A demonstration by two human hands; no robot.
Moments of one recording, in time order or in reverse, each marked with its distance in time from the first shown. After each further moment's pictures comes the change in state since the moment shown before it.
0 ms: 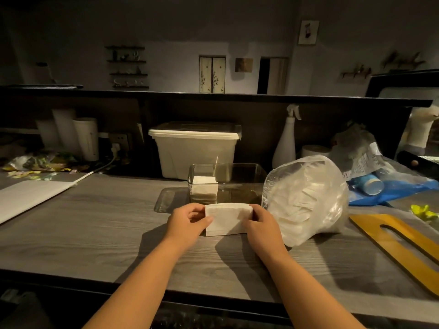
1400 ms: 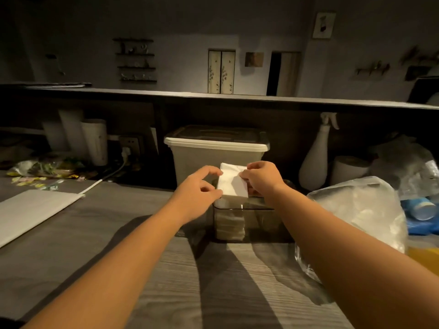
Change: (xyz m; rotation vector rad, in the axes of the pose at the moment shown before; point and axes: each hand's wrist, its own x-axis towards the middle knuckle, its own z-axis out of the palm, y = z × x) left_hand 0.097 0.052 -0.068 0.203 -0.133 0.100; right_hand 0.167 -0.094 0.048 0.013 -0.010 0.142
